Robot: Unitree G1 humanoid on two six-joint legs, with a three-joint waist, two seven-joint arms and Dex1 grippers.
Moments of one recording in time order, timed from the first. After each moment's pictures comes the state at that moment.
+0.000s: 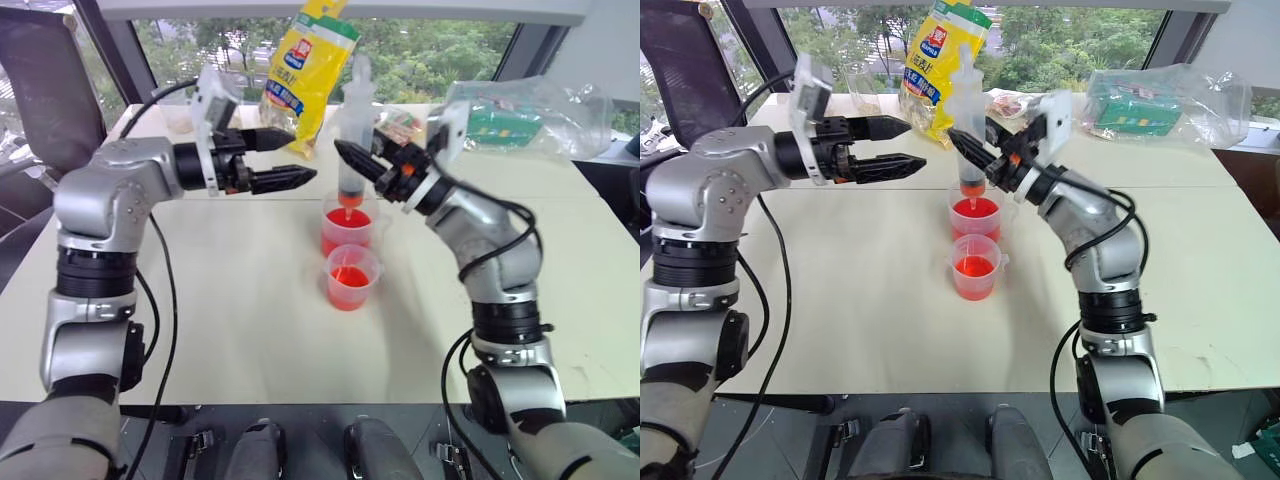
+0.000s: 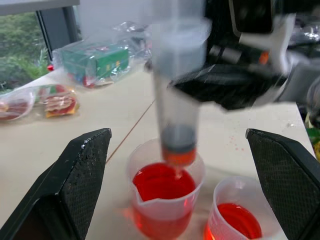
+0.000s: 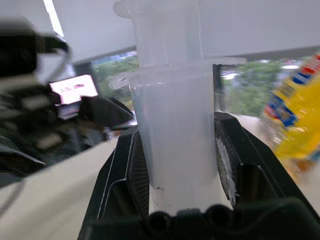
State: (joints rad) left arm -0.97 0.63 0.06 0.07 -0.57 0.78 -1.06; right arm -0.78 -0.35 -0.10 -0.16 0.60 0.60 0.64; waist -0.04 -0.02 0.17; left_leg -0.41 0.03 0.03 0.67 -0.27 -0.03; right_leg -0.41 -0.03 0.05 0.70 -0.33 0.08
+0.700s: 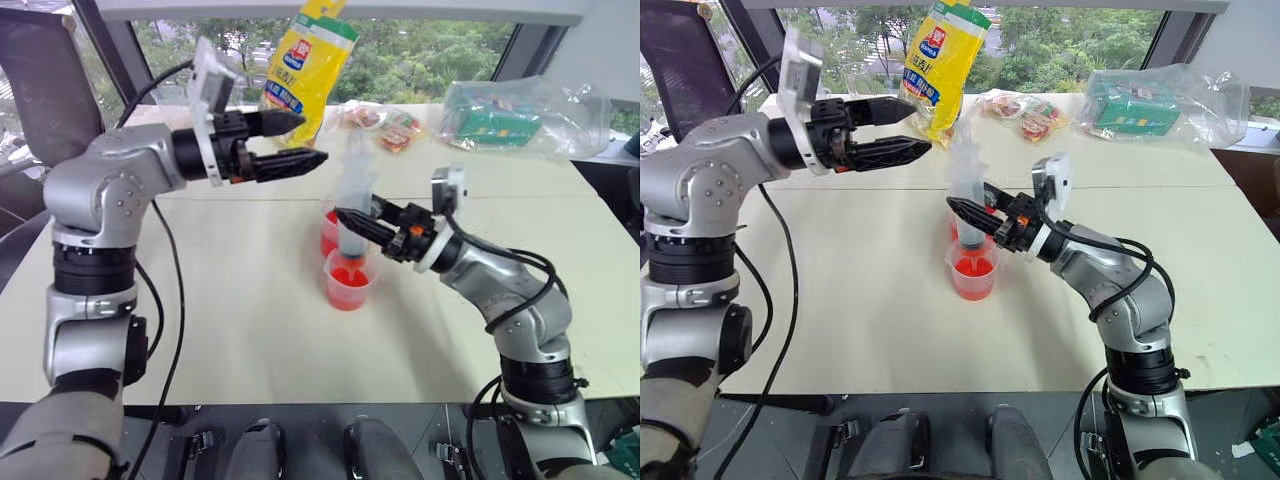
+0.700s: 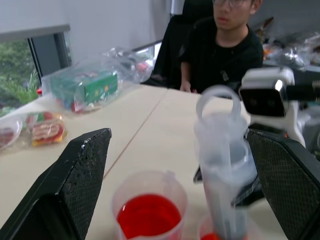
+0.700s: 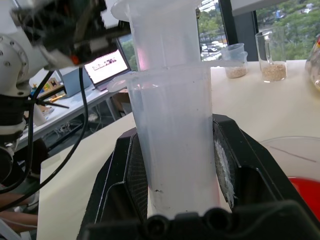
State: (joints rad) left arm -1.03 0.56 0.06 0.05 -0.64 0.81 -0.99; right arm -0.48 -0.38 -0.04 -0.35 0.68 0.64 0.63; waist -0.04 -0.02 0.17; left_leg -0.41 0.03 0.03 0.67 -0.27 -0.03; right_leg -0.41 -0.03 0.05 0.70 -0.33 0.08
